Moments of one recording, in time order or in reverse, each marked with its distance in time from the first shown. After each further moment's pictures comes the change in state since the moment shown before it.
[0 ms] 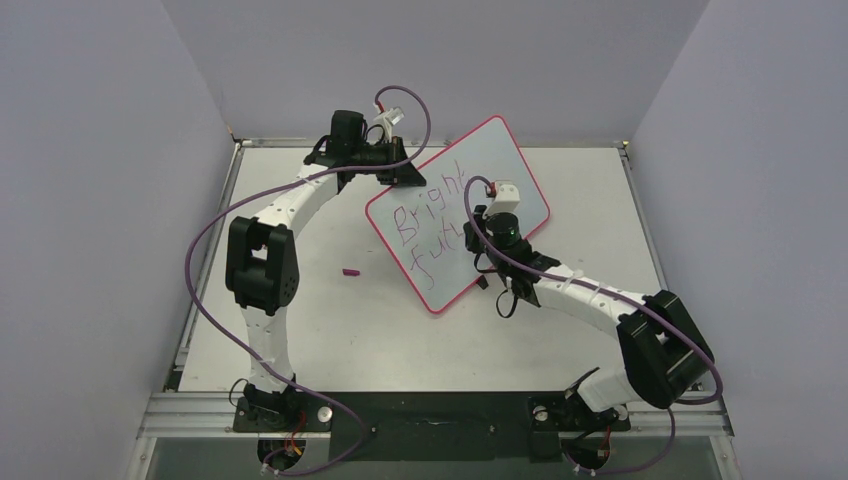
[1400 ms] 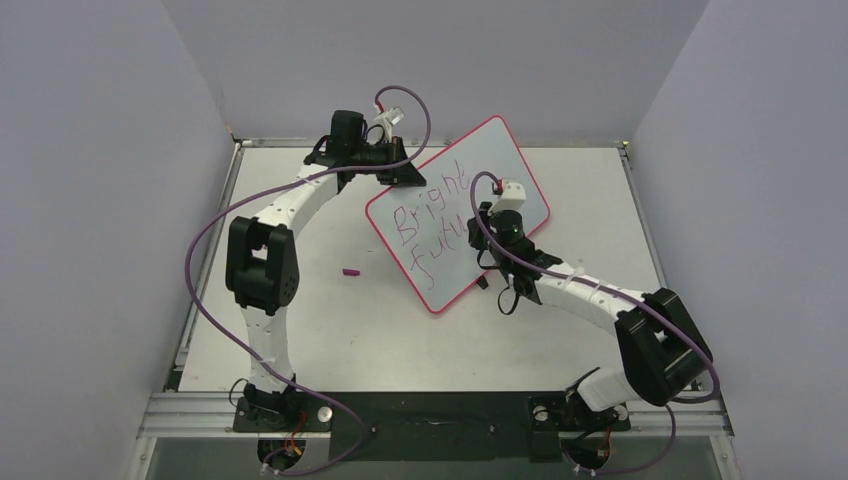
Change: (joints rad) left arm 0.000 0.000 0.000 0.002 0.001 -0.002; right arm -0.030 0.021 0.018 0.018 -0.002 0.034
